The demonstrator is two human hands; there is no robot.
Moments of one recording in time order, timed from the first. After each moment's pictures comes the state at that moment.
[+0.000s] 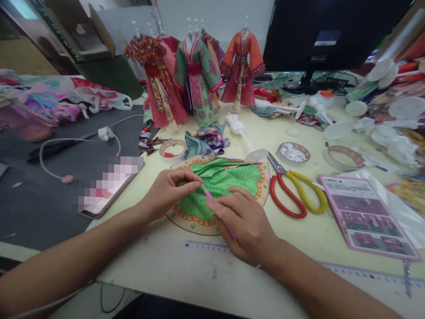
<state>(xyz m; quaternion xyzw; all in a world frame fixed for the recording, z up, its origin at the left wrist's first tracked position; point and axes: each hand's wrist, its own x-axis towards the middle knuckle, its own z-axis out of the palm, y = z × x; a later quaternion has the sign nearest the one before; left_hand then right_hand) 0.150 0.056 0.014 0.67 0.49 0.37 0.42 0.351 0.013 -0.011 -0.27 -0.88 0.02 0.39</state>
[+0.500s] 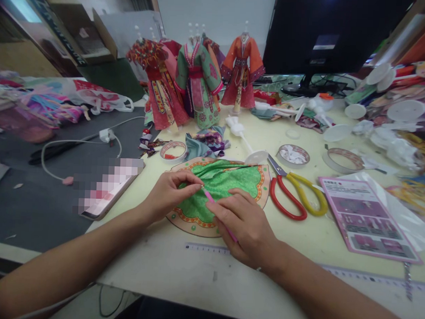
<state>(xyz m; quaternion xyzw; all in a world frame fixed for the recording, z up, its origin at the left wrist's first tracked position) 0.150 0.057 0.013 0.69 0.49 0.36 0.39 0.351 0.013 -0.010 -0.26 -0.88 0.03 0.40</state>
